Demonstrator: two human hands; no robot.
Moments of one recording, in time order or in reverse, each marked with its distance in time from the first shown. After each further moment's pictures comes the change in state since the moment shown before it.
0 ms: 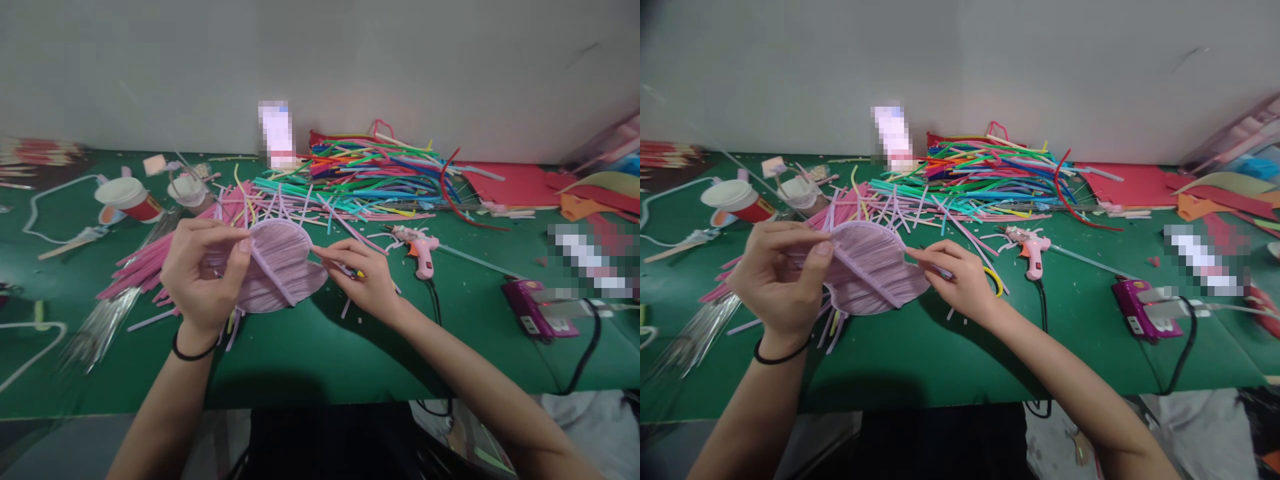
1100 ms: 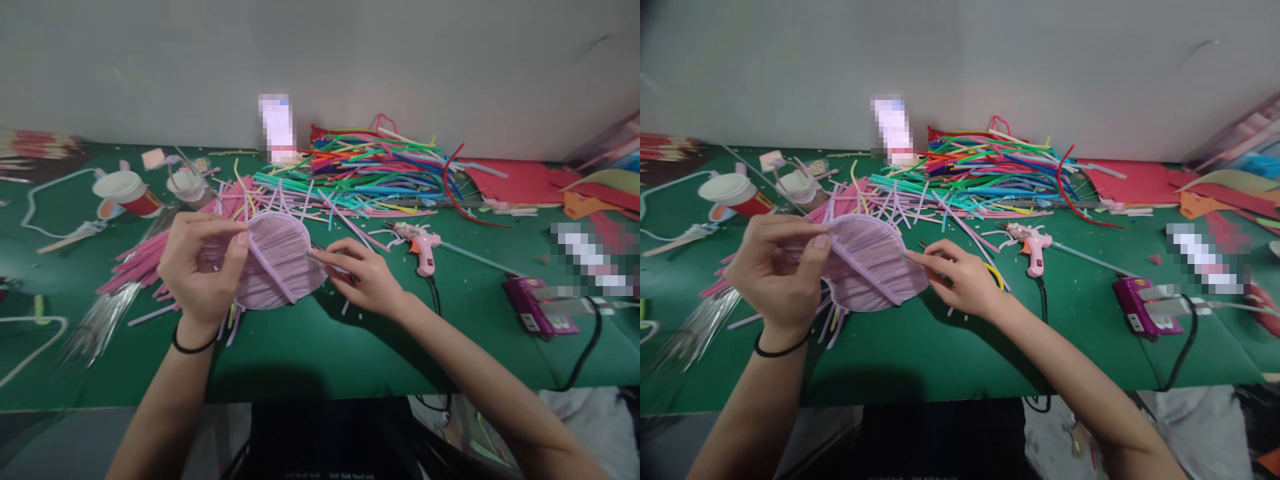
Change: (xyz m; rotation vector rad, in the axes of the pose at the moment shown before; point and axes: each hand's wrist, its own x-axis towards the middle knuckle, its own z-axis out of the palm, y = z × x) left_hand 0.000 -0.004 0.001 -0.008 0.019 0.024; right_hand -0.010 0.014 -0.008 -0.153 -0.203 -0.108
